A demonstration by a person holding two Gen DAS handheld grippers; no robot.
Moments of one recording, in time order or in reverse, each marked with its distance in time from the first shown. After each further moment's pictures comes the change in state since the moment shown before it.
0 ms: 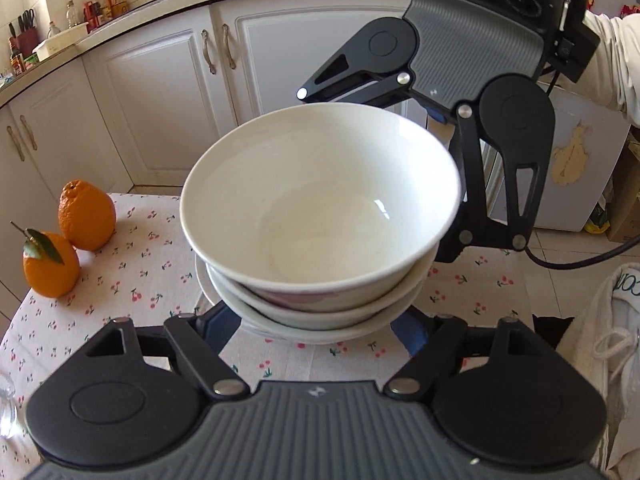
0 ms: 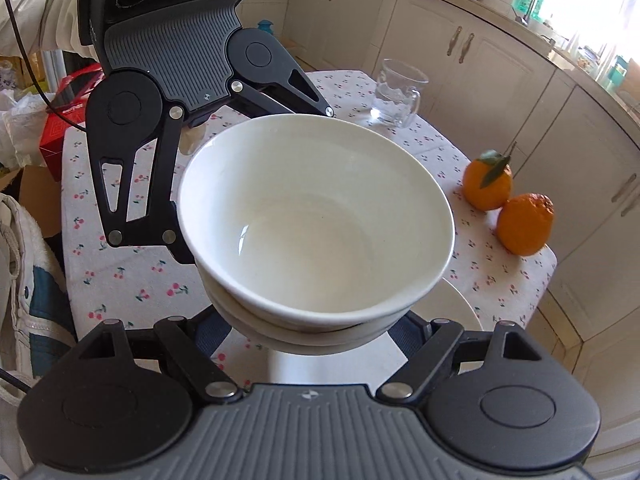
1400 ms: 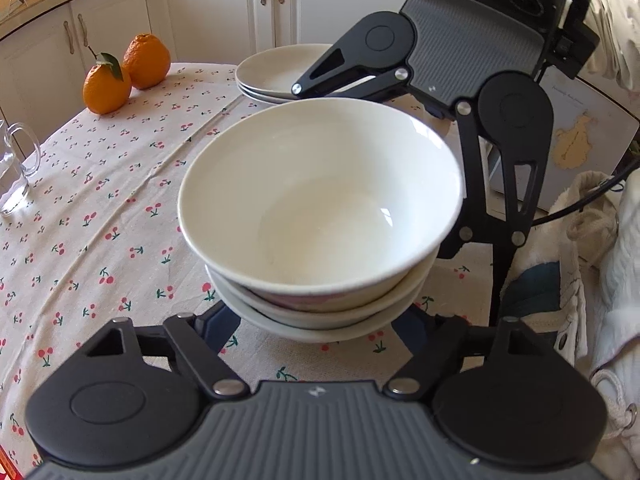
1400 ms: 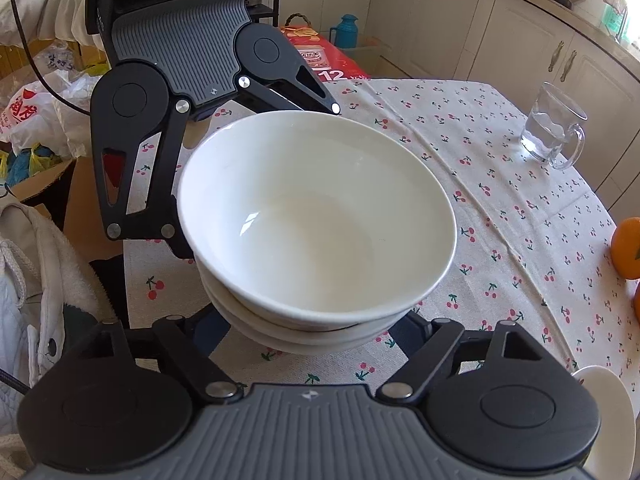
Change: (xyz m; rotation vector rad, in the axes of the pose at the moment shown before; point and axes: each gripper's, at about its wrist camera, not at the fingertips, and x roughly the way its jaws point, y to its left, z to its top) left arm -0.089 -0.037 -0.147 -0.199 0.108 0.028; right arm 0.084 0.125 0.065 -0.108 0.002 0.212
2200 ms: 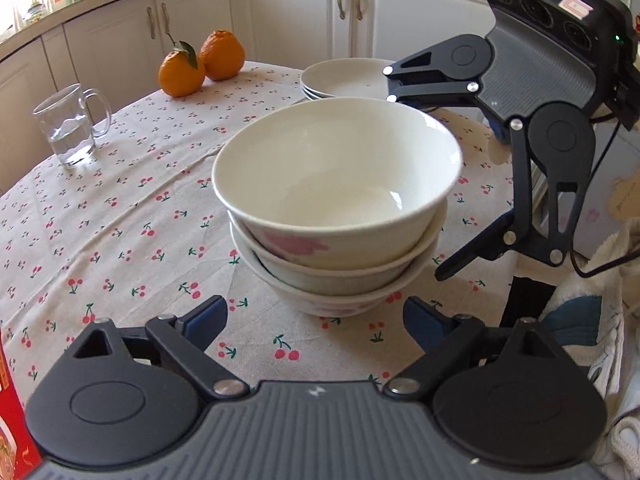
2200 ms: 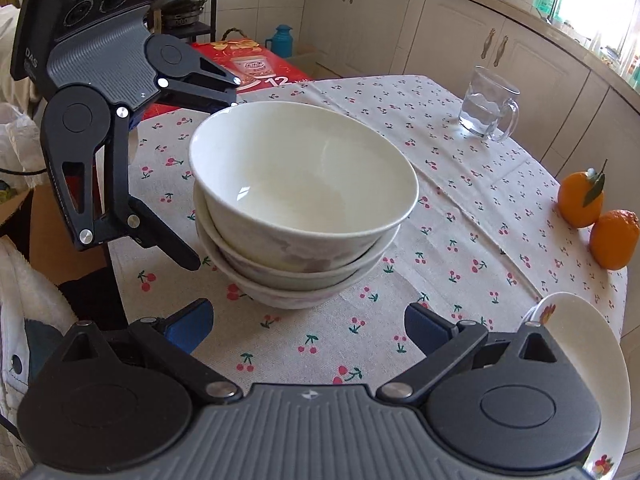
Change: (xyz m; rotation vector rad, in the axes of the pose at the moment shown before) left arm -0.009 -0.020 -0.017 -0.166 -0.058 0.176; right arm -0.015 0.018 -0.020 0.114 -0.042 -0.146
